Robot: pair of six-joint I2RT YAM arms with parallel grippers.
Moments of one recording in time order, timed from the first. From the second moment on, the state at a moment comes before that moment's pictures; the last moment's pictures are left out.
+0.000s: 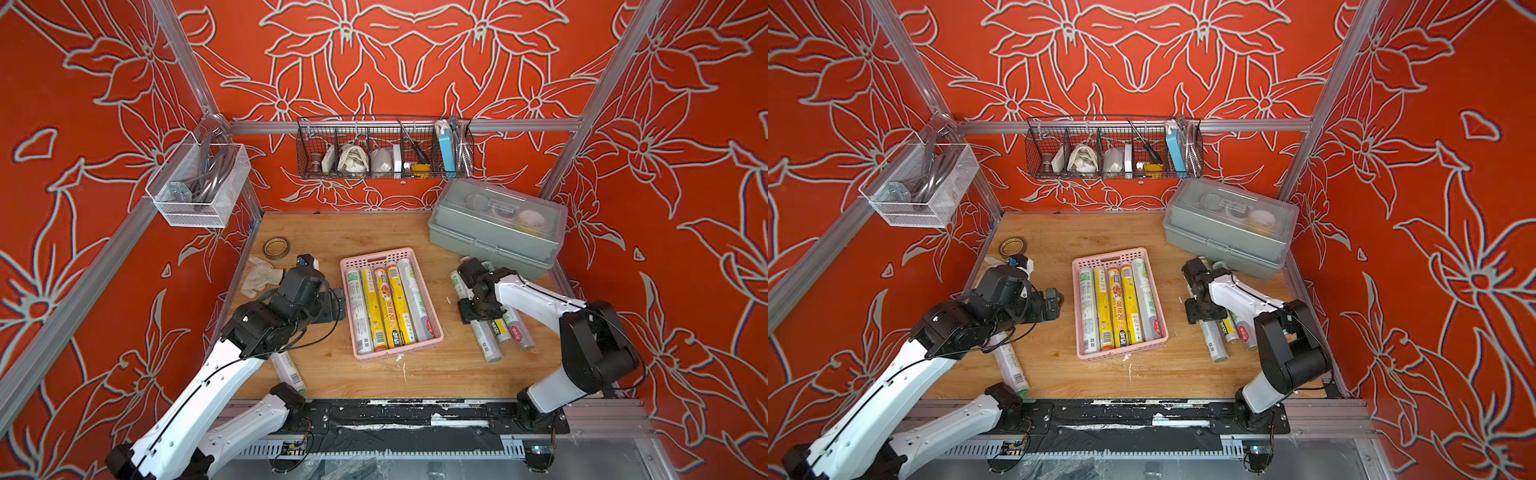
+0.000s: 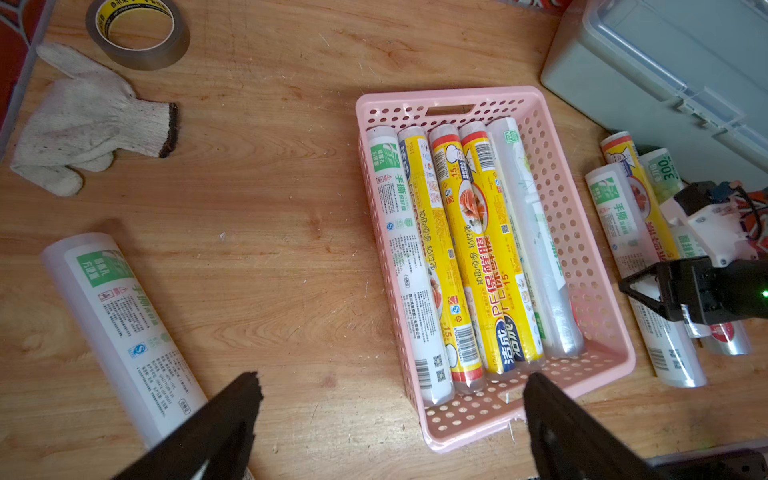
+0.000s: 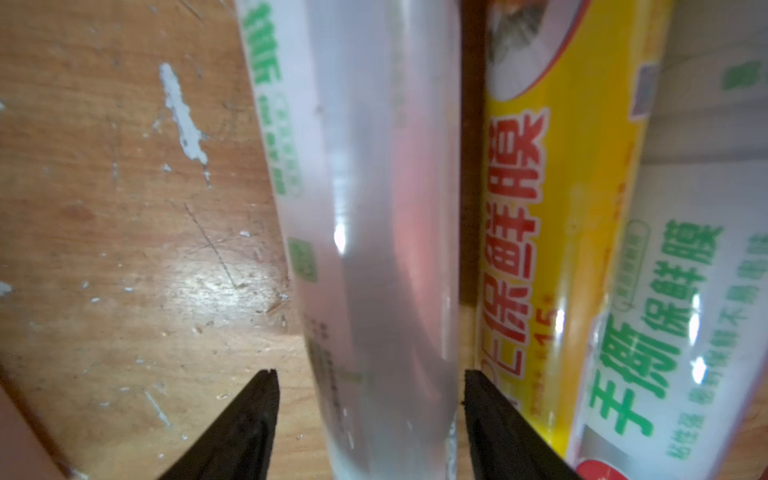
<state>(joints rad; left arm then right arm) -0.51 0.88 1.13 -1.10 -0.21 -0.58 0.43 1.58 0.96 -0.85 0.16 0.27</state>
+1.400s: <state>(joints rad) -0.50 0.83 1.08 -1.10 -0.21 -0.57 0.48 1.52 1.24 -1.01 0.08 0.36</state>
